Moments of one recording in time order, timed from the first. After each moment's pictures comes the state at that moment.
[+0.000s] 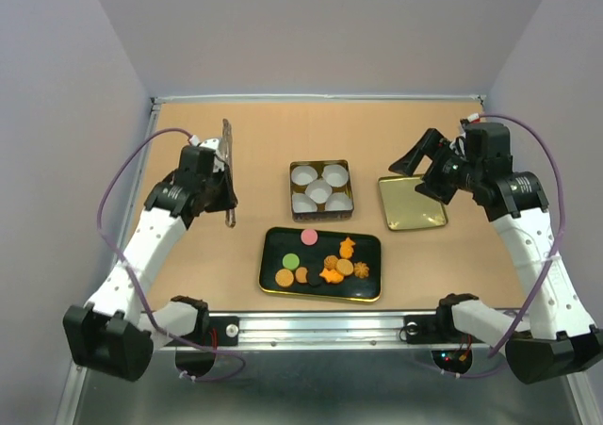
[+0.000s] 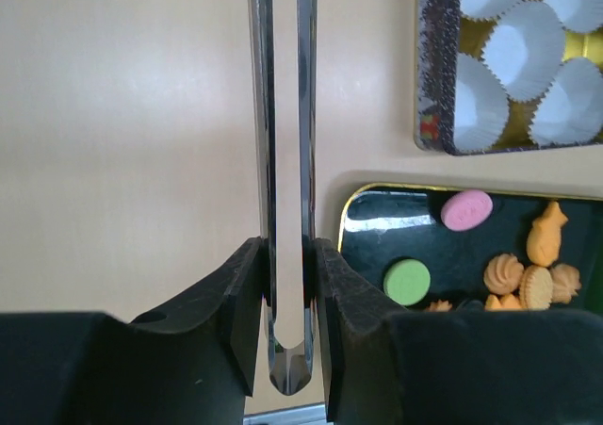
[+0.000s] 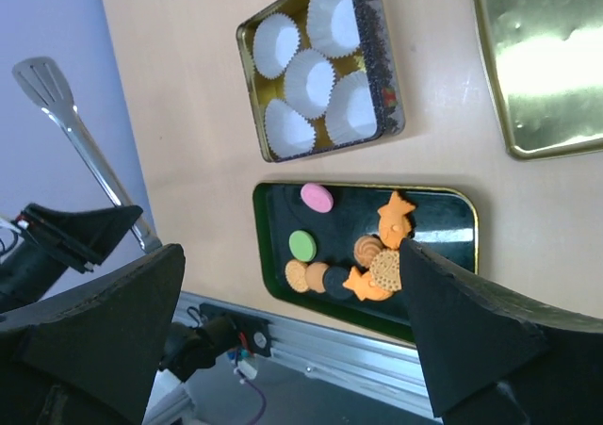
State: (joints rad) left arm -0.26 1.15 1.05 -0.75 0.00 -0.35; right arm 0.18 1.05 1.30 -0.90 -0.29 0.77
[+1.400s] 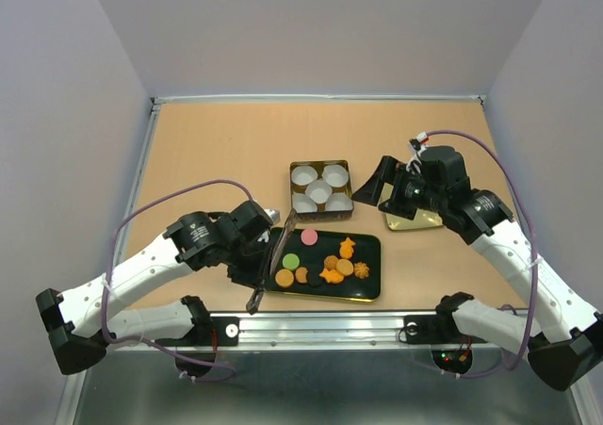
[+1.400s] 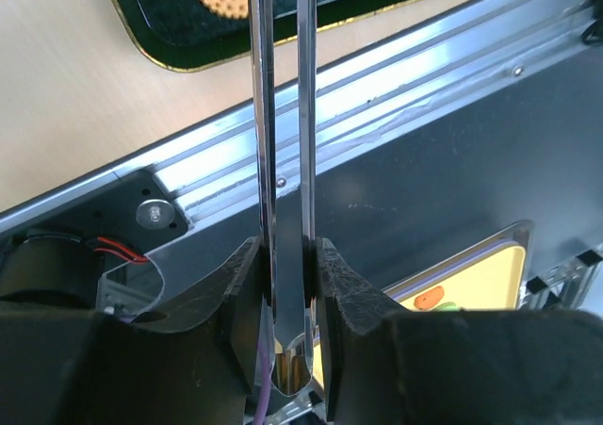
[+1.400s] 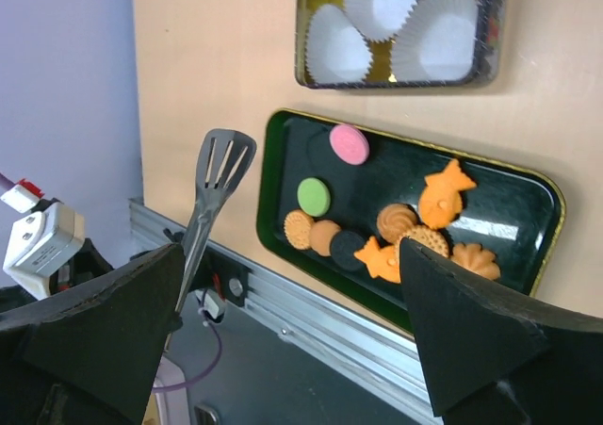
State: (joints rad) left arm -0.97 0.98 1.04 -1.23 0.13 -0.74; right arm 0.50 1.01 1.08 -0.66 -0.26 0.79
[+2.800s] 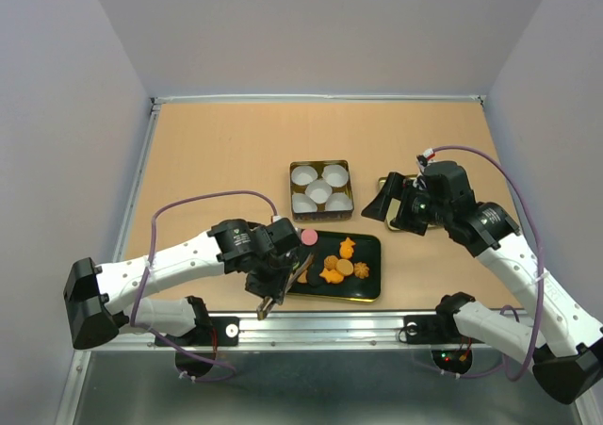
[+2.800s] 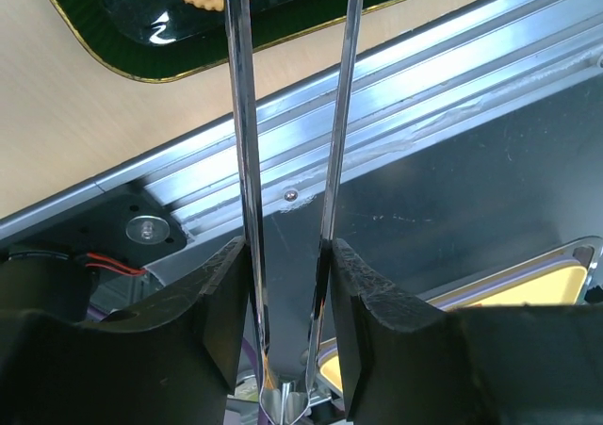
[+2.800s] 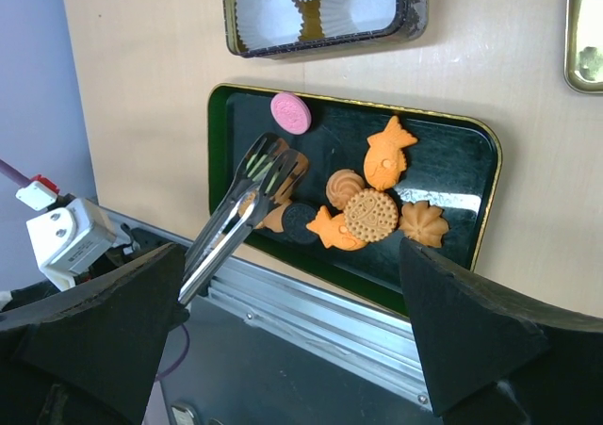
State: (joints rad) left arm -1.13 1.15 0.96 -1.13 0.08 -0.80; right arm 0.50 0.92 0.99 -0.78 -0.19 0.78
